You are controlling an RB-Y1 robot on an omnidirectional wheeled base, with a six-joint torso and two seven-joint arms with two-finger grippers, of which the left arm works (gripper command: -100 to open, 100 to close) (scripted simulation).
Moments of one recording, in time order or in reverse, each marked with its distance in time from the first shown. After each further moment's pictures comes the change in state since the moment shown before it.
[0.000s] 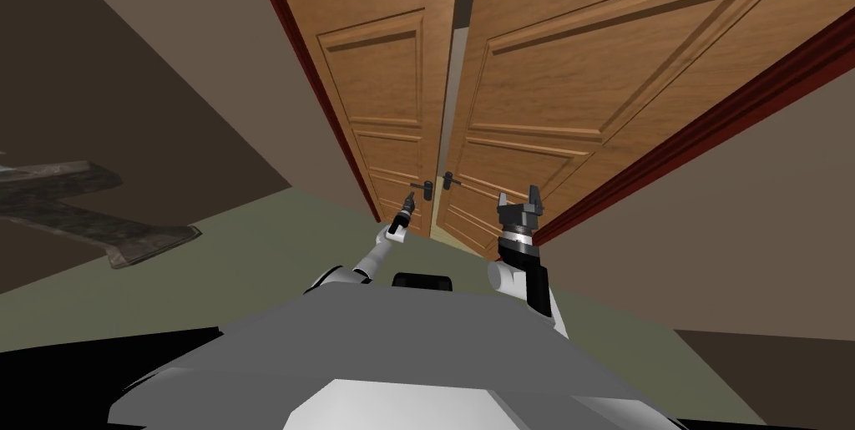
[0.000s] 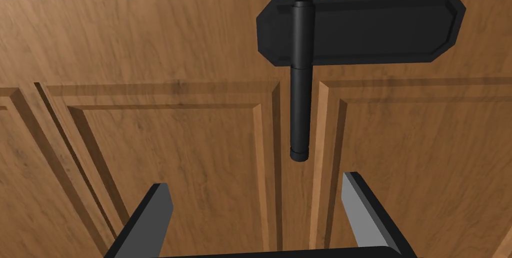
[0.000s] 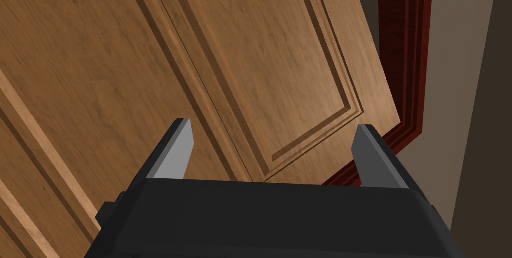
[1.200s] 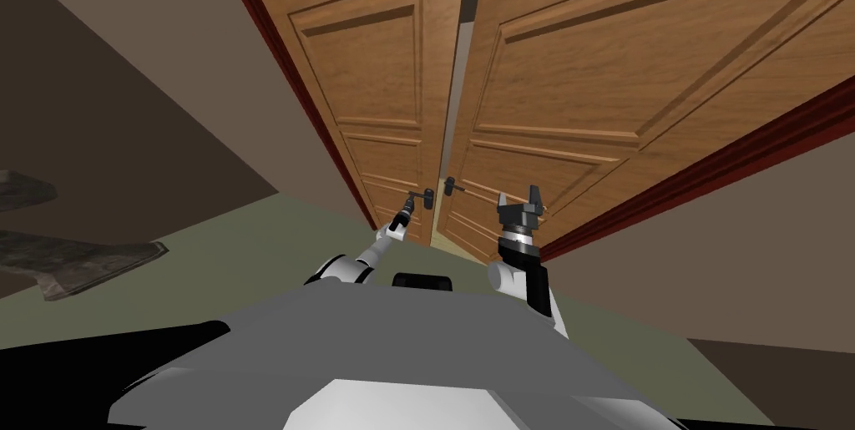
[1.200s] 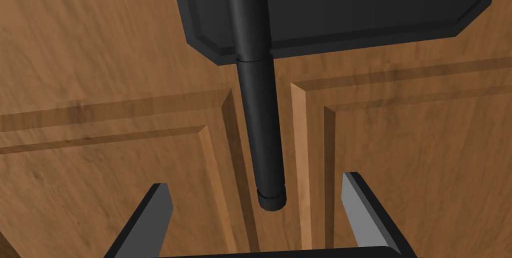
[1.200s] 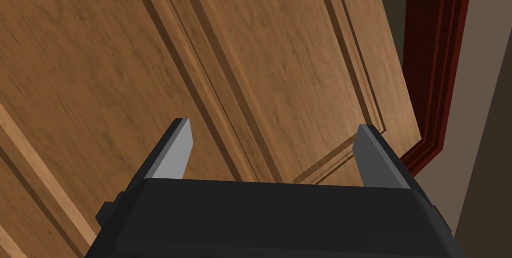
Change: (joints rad) arm -0.098 0.029 -0.007 0.171 0.000 0.015 -0.017
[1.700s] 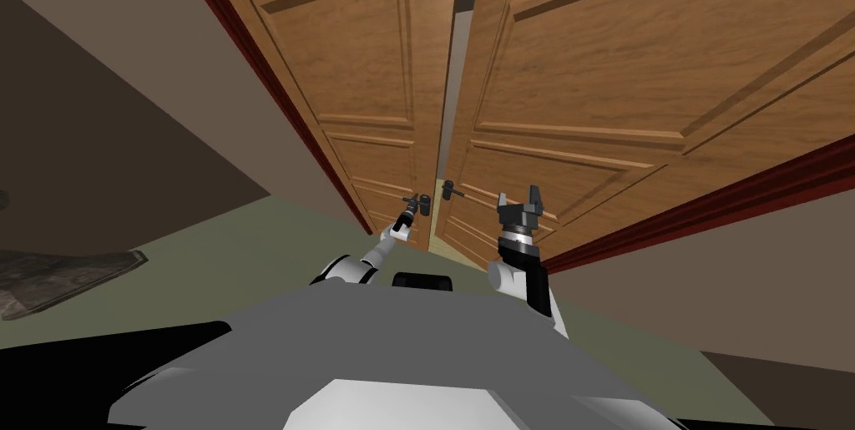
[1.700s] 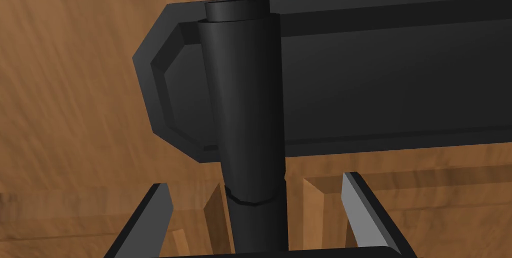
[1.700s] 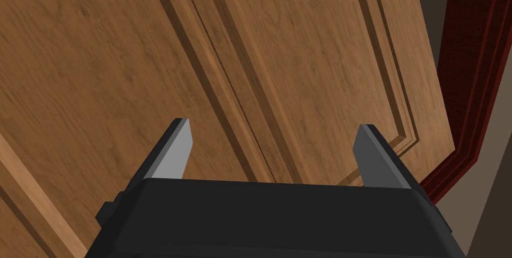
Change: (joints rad) arm -0.007 -0.049 0.010 0.005 0.003 0.000 -0.004
